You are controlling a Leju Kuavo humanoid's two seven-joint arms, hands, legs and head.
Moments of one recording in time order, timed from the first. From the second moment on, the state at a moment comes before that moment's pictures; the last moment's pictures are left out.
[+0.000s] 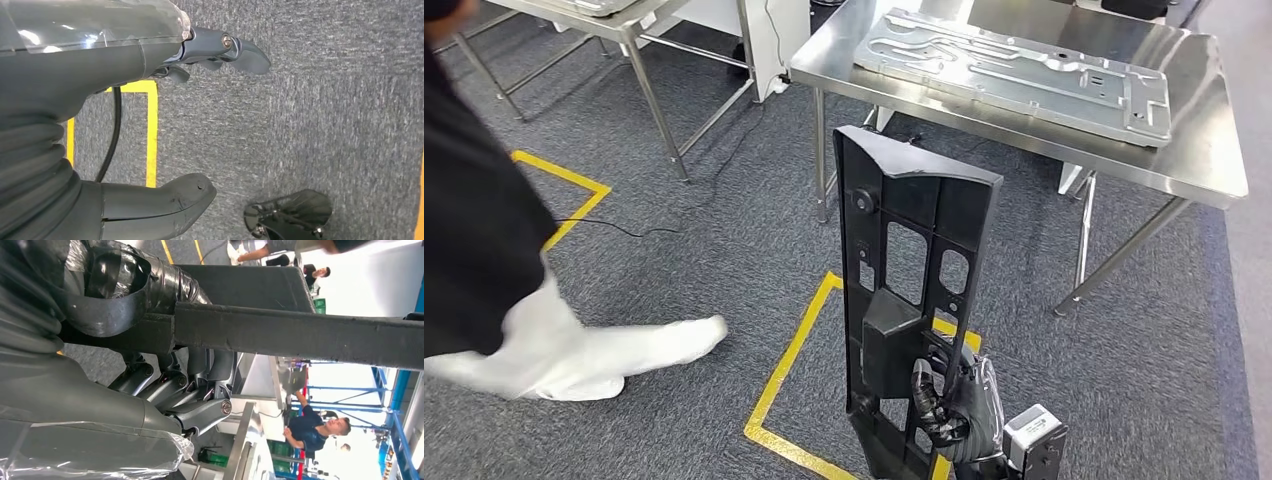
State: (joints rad) left arm 0.00 -0.17 1.17 -0.48 -1.51 -0.02 -0.44; right arm 0.26 -0.03 0.41 -1.98 -0.06 -0.26 -0.35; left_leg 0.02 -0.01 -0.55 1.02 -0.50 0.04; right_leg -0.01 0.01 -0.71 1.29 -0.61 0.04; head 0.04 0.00
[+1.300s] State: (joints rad) left arm -0.01 -0.17 1.20 -0.46 -1.51 -0.04 -0.45; right arm 0.23 -0.03 0.42 -1.98 -0.03 -0.26 -0.33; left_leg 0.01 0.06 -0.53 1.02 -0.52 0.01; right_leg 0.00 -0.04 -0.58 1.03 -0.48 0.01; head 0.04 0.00
